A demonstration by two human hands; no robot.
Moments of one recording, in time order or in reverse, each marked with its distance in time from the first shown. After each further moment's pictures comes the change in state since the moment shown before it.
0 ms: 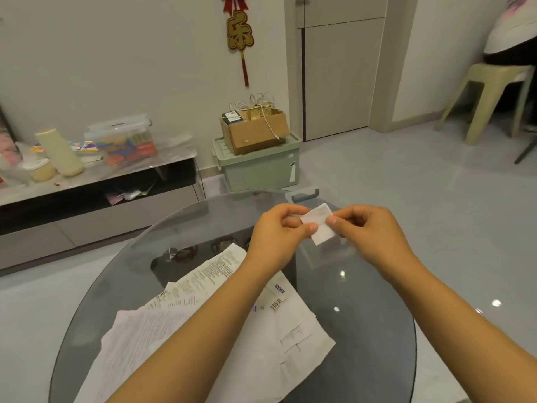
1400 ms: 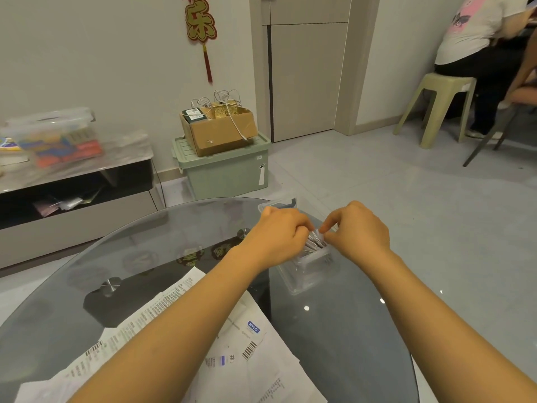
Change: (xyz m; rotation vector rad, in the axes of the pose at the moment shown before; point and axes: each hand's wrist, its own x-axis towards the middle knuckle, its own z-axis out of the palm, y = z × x) left_hand 0.092 -0.018 0.030 0.689 -0.357 0.415; right_hand 0.075 0.031 0.003 -0.802 0.060 0.143
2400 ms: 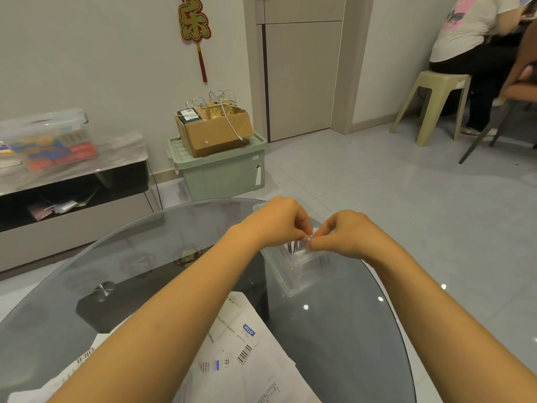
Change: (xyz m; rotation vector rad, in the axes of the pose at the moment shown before) left_hand 0.029 -0.002 -0.012 -0.007 -0.162 -0.001; right_hand 0.006 0.004 -0.008 0.184 -0.315 0.050
